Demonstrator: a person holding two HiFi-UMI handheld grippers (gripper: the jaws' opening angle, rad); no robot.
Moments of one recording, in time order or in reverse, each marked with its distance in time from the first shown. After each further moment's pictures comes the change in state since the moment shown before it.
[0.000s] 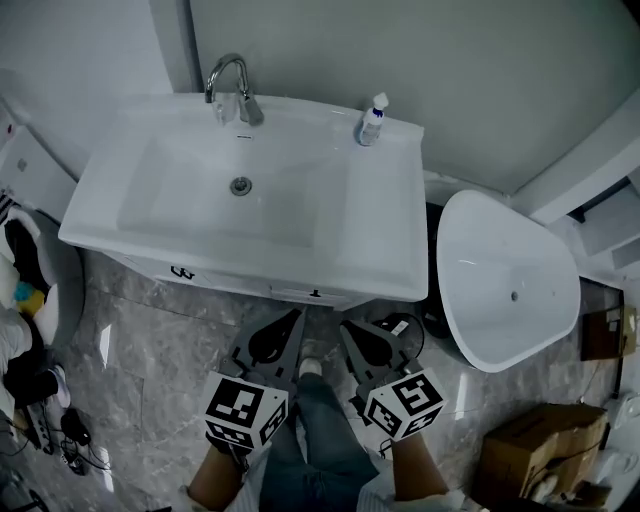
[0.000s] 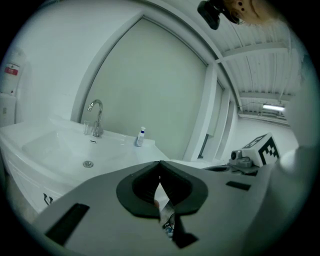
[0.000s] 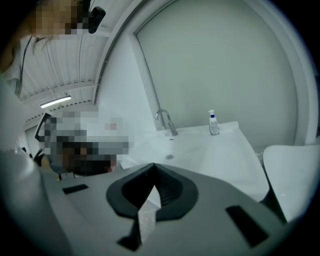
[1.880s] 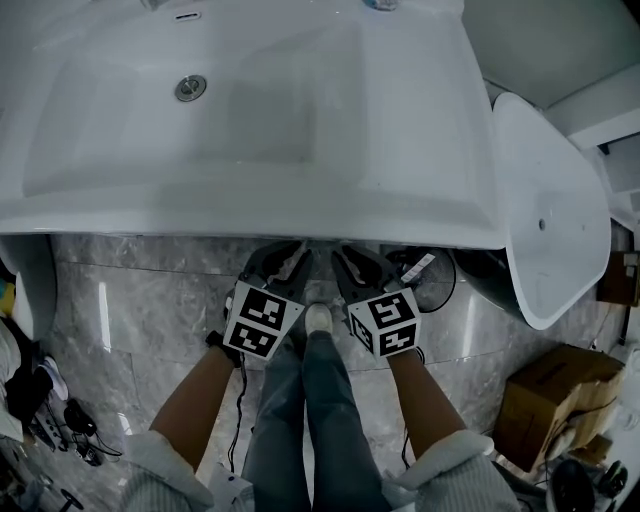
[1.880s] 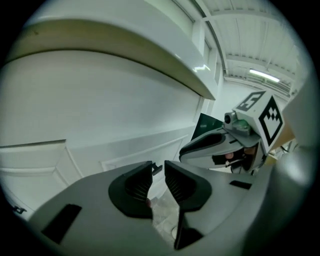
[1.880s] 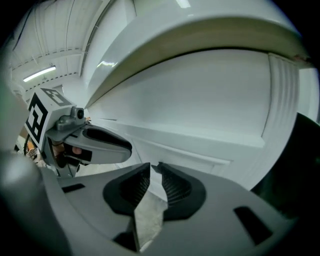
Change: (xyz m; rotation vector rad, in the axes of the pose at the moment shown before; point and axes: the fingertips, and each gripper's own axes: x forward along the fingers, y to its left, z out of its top) left arm 0.160 0.095 -0.277 0.221 0.355 -0.153; right arm 0.148 -0.131 -0.243 -0.057 0.242 -0.148
